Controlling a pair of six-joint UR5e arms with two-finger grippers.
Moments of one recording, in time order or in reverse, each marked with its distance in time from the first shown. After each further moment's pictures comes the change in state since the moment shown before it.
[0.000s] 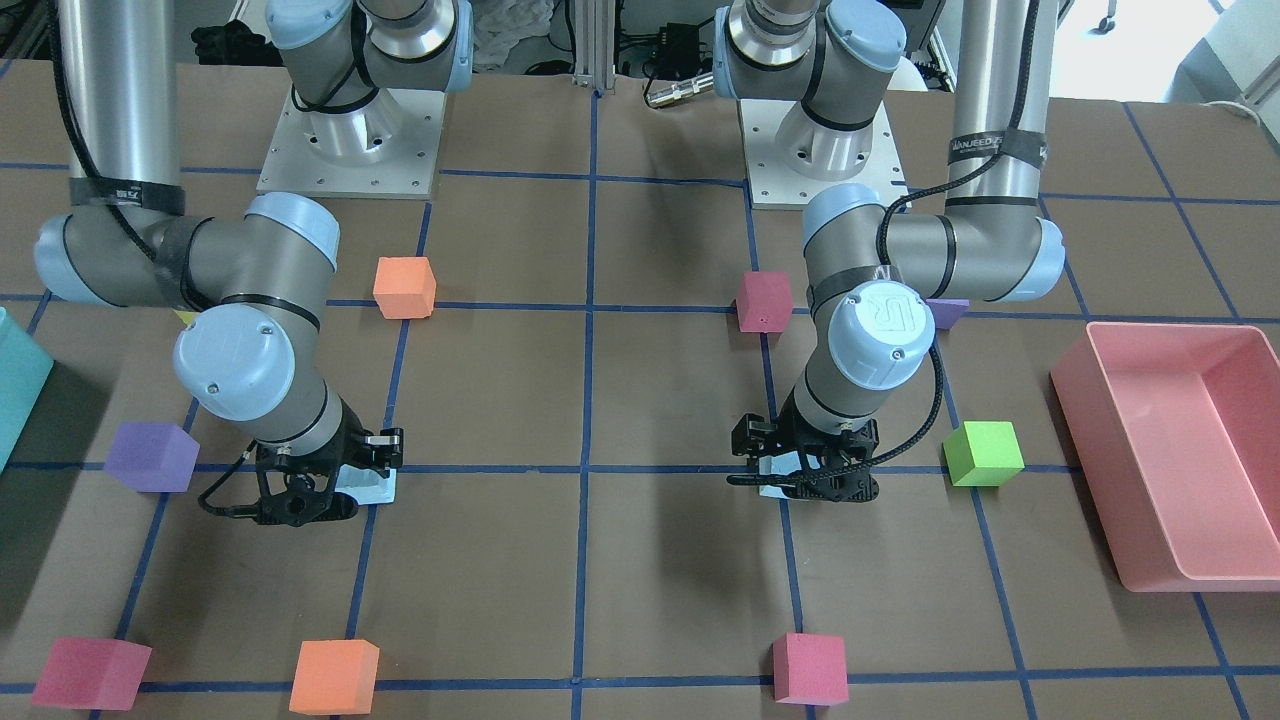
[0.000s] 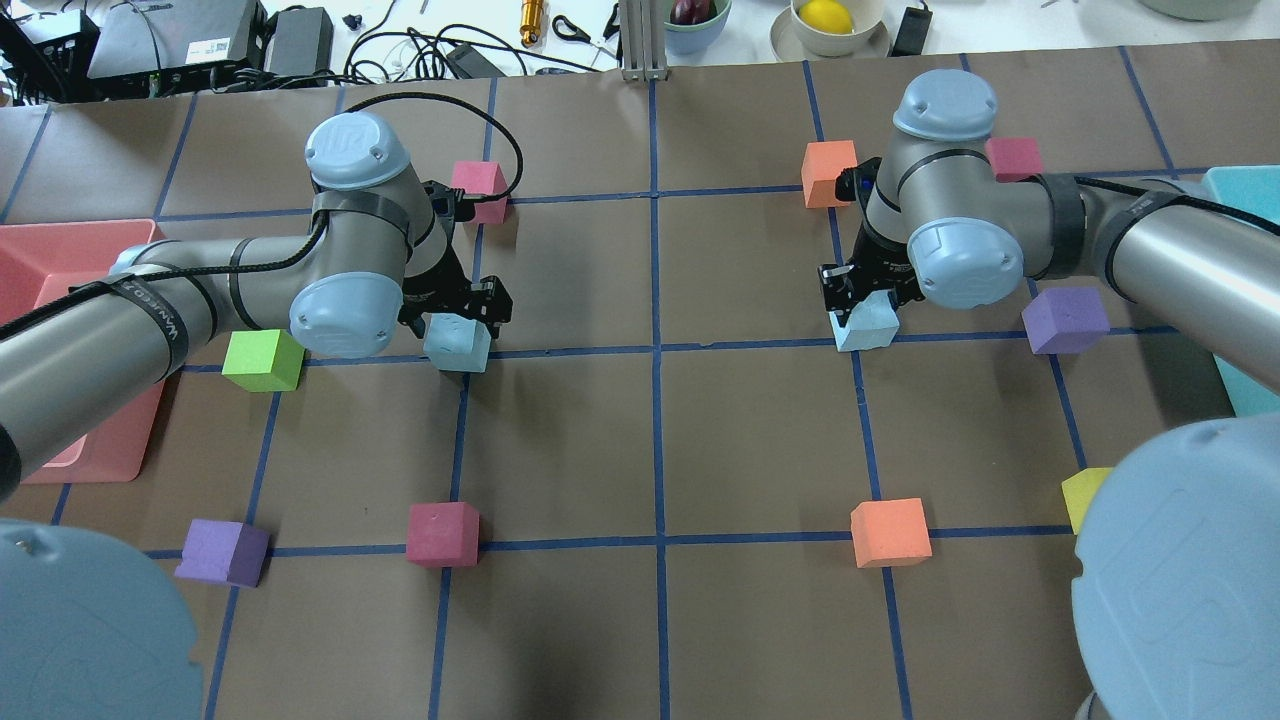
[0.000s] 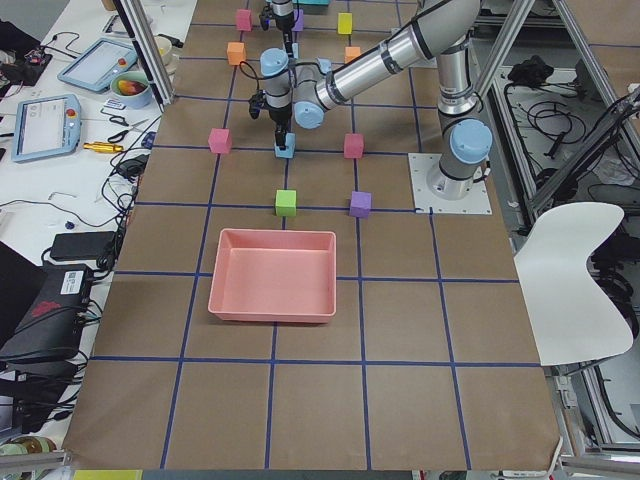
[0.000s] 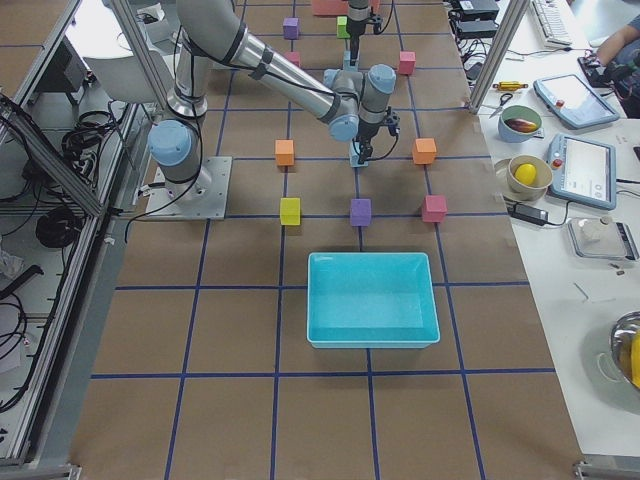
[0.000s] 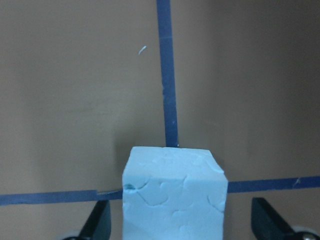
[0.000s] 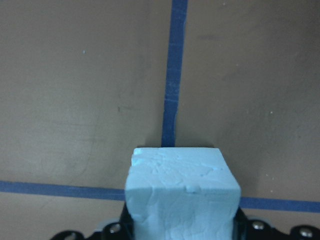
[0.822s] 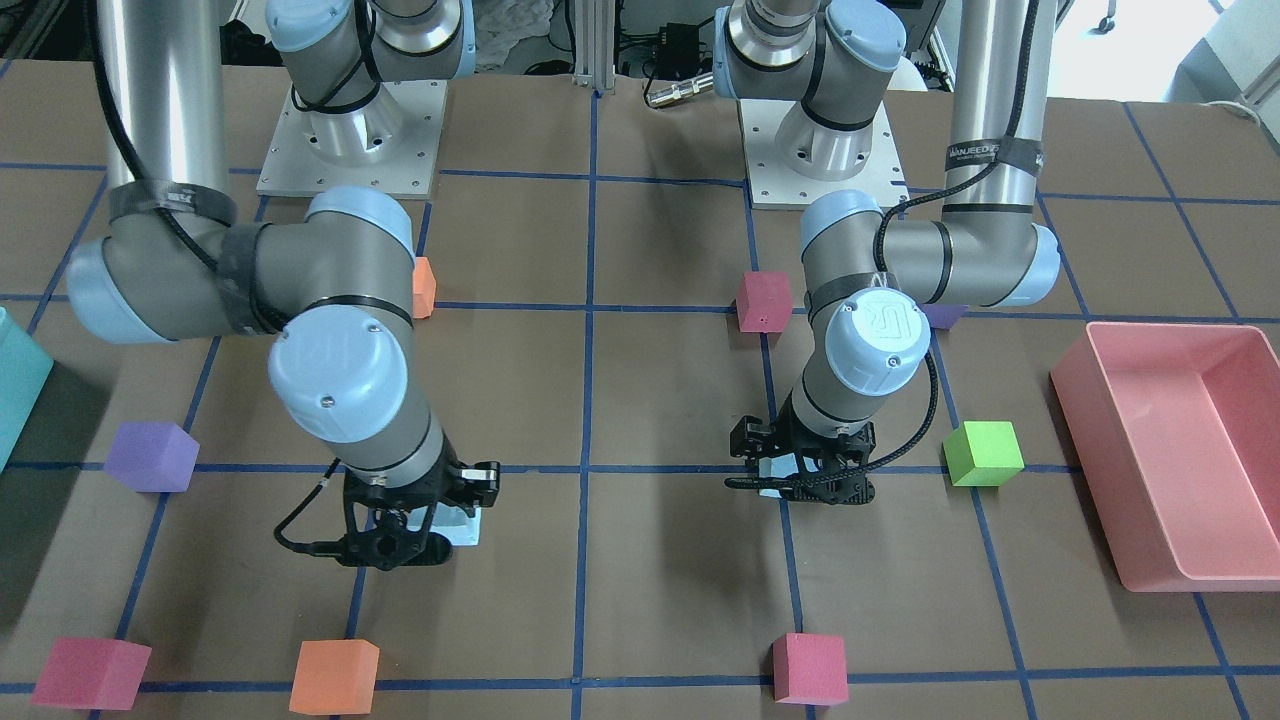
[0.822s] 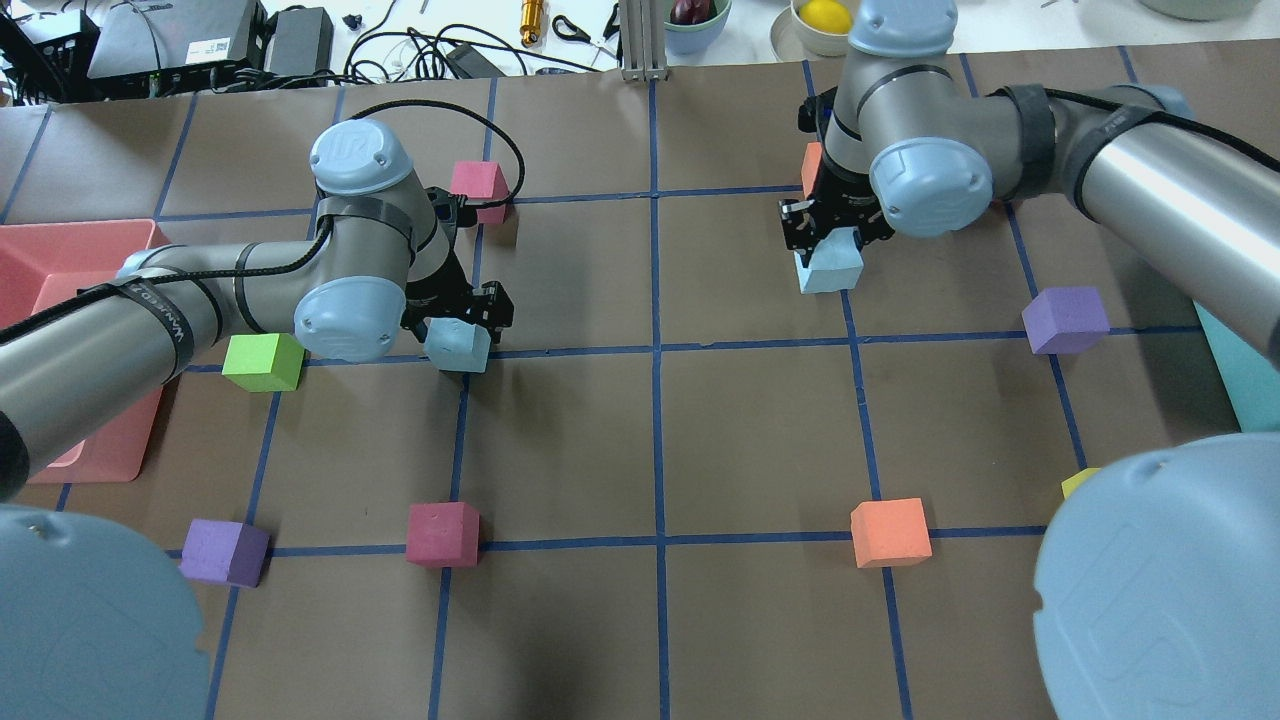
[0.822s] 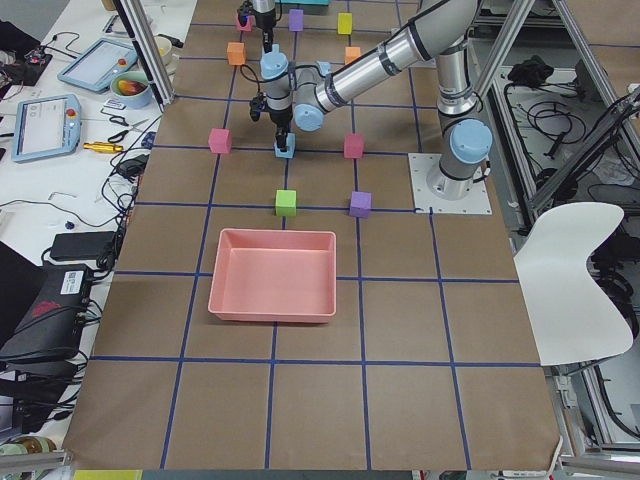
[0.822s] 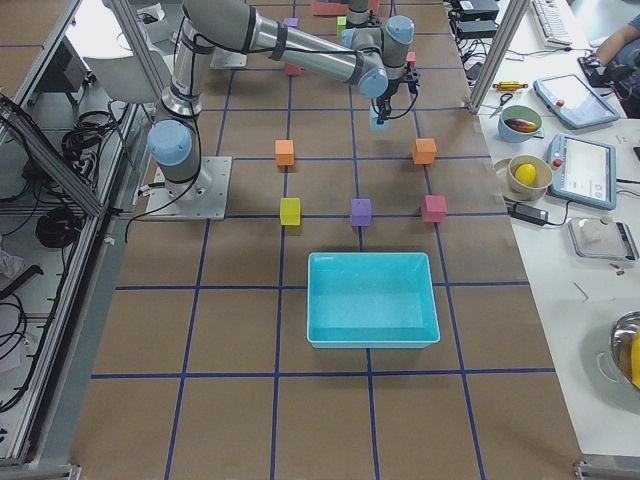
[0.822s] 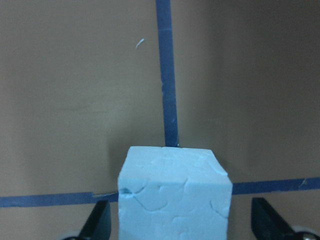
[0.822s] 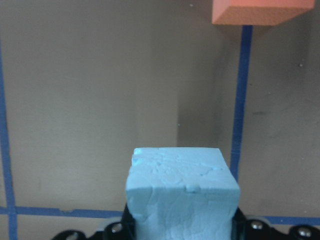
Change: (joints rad) left arm 0.000 -0.011 -0.003 0.009 0.000 0.005; right arm 0.200 0.107 -0.335 0.163 0.036 0.287
